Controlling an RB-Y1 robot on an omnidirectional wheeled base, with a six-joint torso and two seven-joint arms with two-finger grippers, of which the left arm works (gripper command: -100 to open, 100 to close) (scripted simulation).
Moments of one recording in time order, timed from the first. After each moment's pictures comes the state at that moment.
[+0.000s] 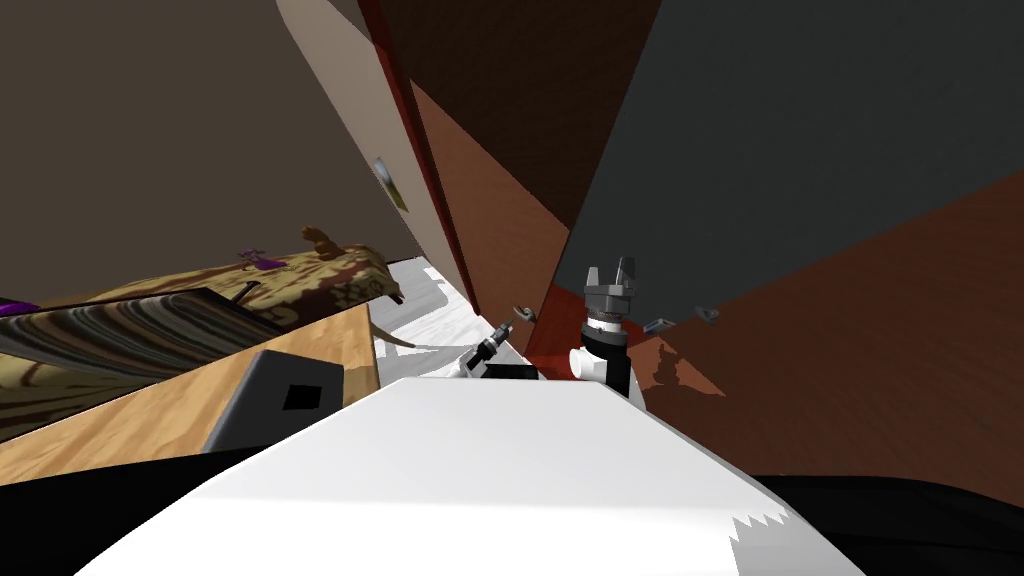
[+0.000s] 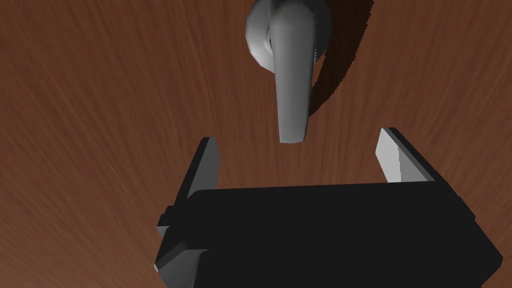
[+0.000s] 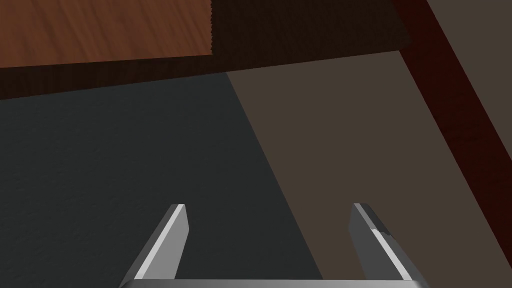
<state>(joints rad) -0.13 0.07 -0.51 -0.72 -0.23 -0.81 0.27</state>
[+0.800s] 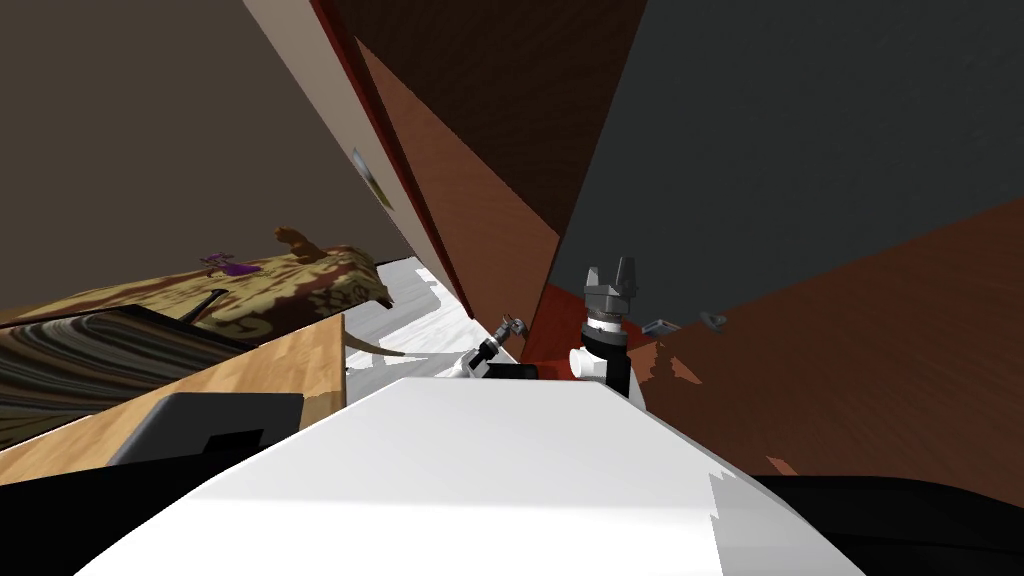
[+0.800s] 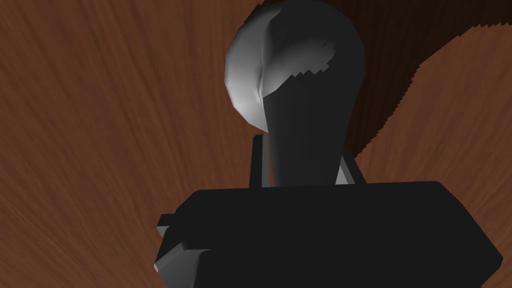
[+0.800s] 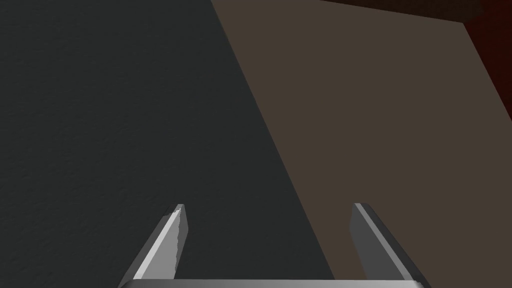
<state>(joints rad) -0.13 0.04 -0.50 -0.71 -0.23 -0.80 0.26</state>
